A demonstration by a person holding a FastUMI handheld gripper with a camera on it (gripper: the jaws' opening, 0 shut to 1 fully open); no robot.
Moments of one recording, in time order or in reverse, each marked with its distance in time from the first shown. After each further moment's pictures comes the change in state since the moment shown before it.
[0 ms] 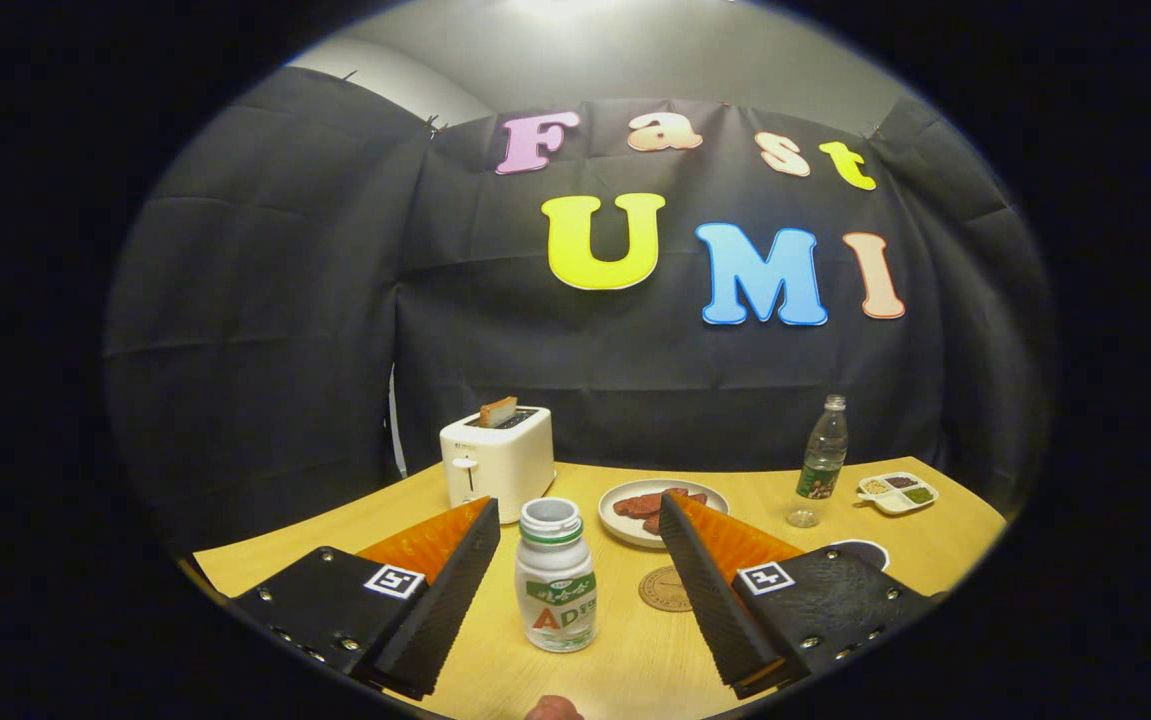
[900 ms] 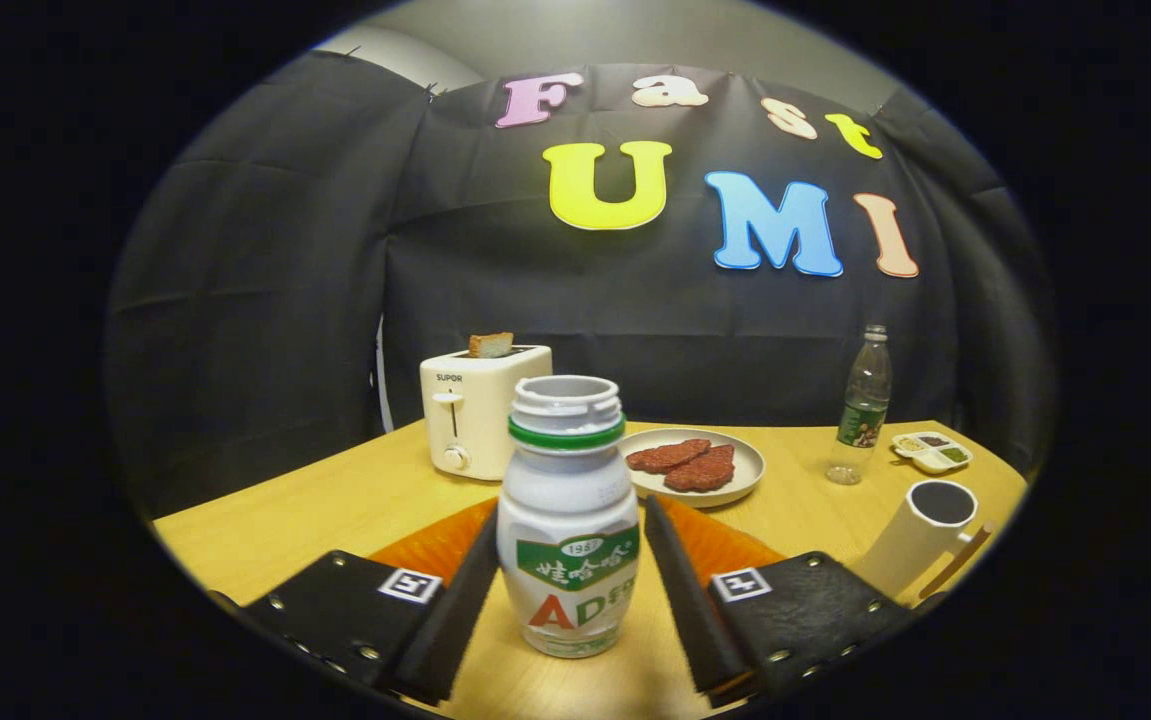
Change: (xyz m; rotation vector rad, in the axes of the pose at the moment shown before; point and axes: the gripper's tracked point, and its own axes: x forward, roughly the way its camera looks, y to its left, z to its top) arm 0.065 0.007 -0.073 0.012 0.065 -0.006
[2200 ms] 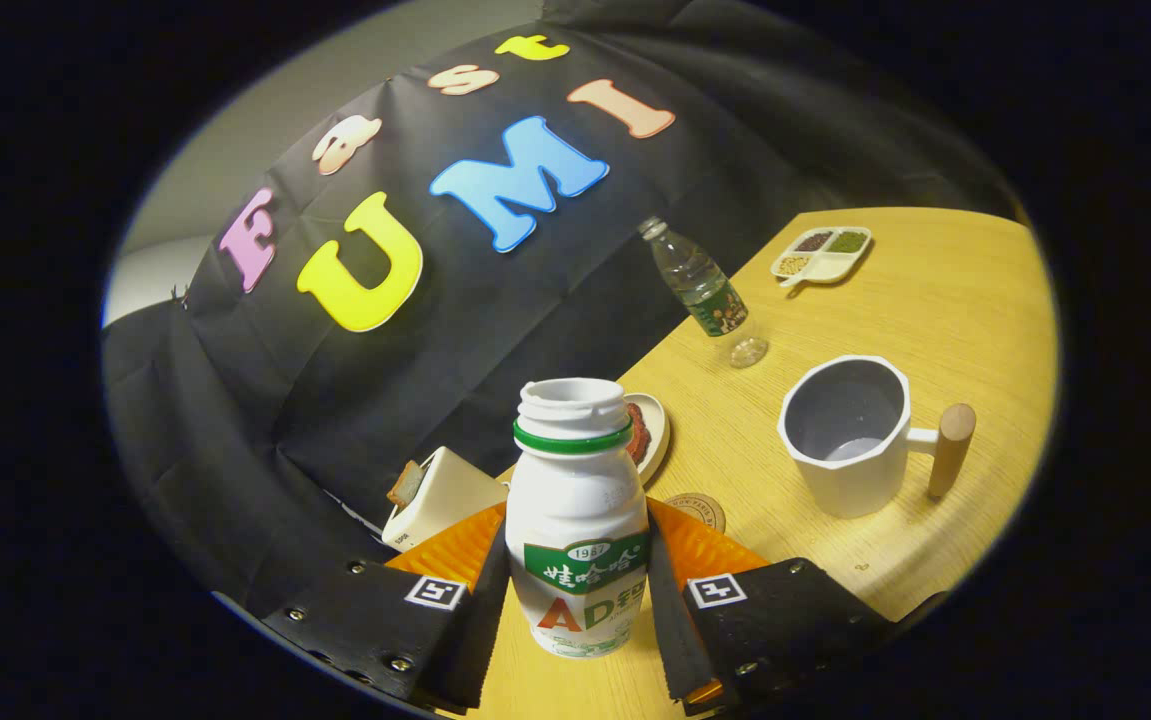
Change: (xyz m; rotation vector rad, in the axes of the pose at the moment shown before) arm -0.027 -0.122 0.034 0.887 0.062 -0.203
